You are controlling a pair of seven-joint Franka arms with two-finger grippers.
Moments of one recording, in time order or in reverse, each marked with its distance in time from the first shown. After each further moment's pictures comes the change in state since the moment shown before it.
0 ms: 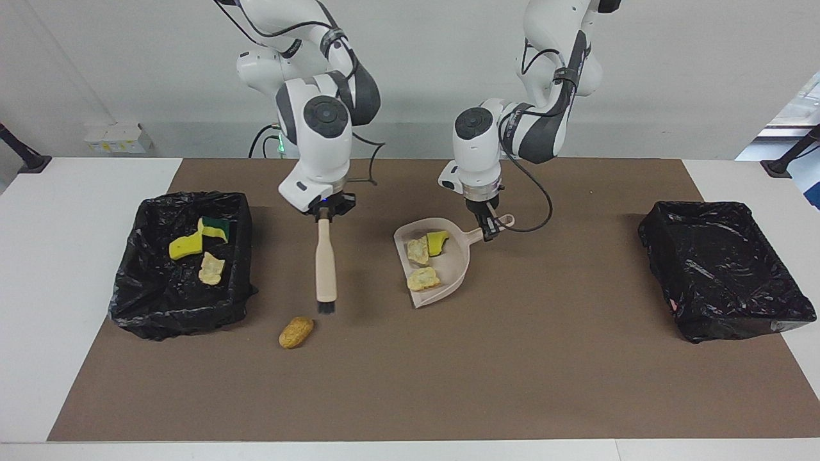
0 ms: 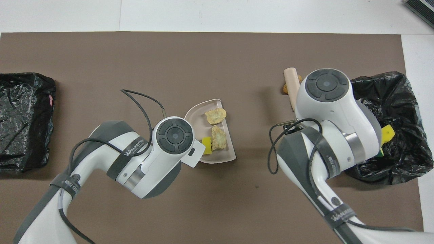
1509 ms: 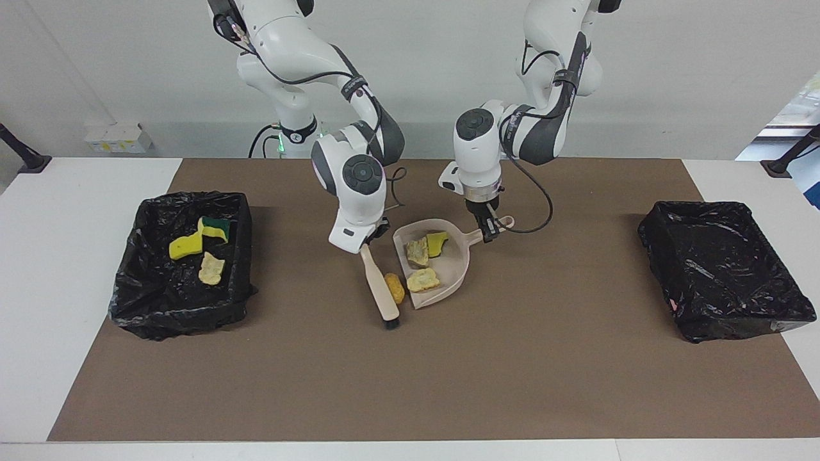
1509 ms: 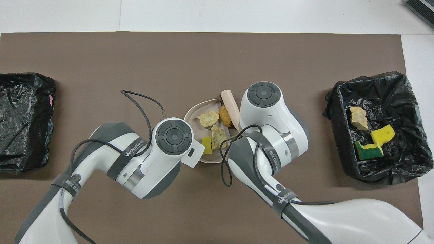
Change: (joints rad) left arm 0.001 0.000 0.002 -0.015 0.000 0.019 0.000; right arm 0.042 0.203 0.191 0.057 0.247 0.110 -0.092
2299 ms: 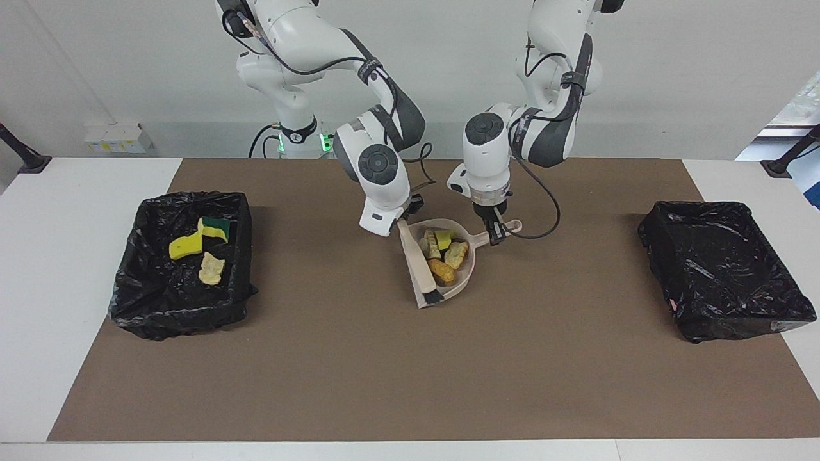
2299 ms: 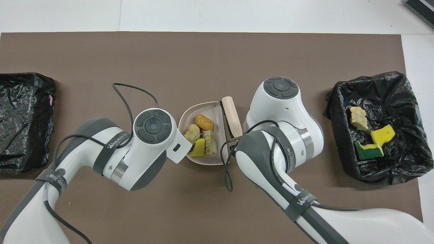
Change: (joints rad) left arm 0.079 0.002 0.006 -0.016 -0.081 0.058 0.294; right arm -0.059 -0.085 0.001 -0.003 0.176 -0.135 0.013
